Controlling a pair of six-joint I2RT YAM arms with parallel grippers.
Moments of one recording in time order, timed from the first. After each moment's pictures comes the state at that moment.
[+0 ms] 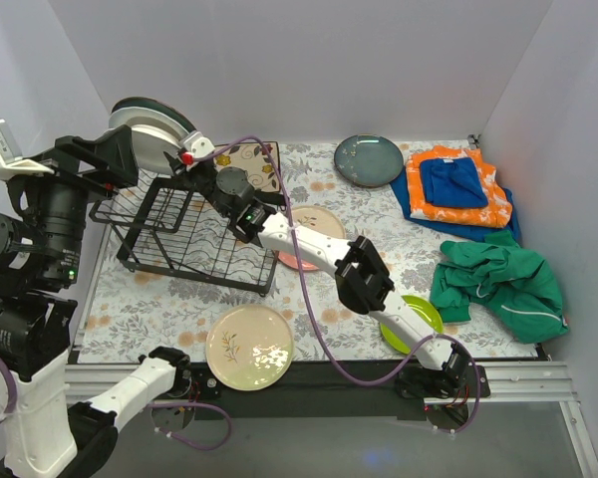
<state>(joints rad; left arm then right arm) -0.32 0.90 1.84 -0.62 -0.31 -0.27 1.06 2.53 2.39 0.53 0.21 -0.19</state>
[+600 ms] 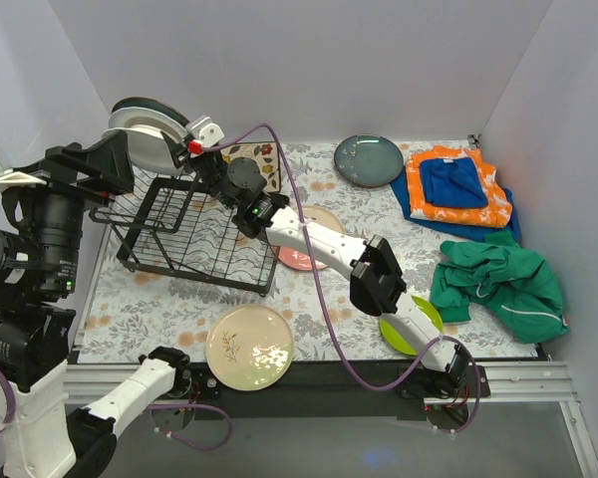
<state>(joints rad) -0.32 0.86 1.79 -0.59 -0.31 -0.31 1.07 2.40 2.34 0.60 0.20 -0.22</state>
